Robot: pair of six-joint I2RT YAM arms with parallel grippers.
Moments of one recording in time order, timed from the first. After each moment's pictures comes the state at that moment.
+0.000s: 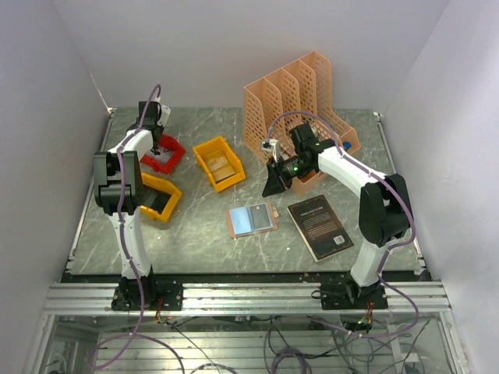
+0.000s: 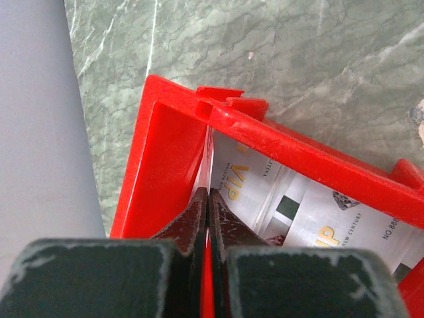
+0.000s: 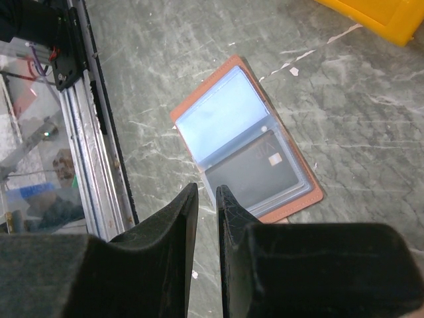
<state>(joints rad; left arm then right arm) 0.02 2.15 1.62 -0.24 -0.30 0.43 0.41 1.83 1.37 -0.70 -0.92 -0.38</state>
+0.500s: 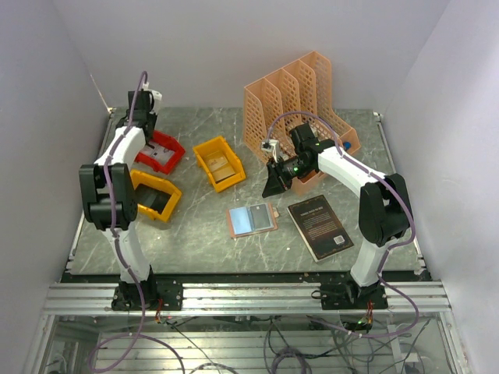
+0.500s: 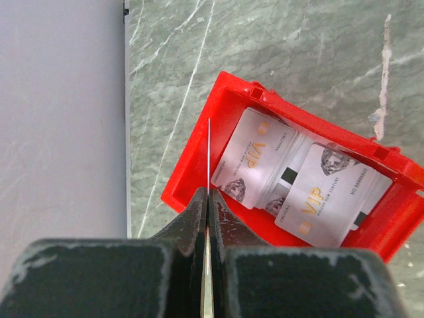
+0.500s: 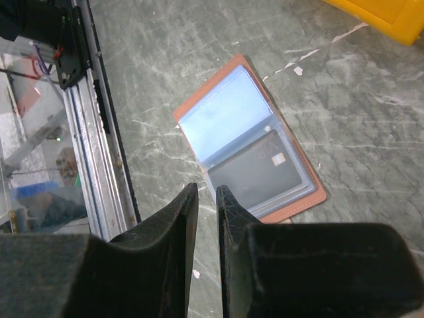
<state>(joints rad) 0.02 1.96 1.58 -0.30 -0.29 0.35 0.41 1.83 1.37 -0.71 -0.93 -0.38</state>
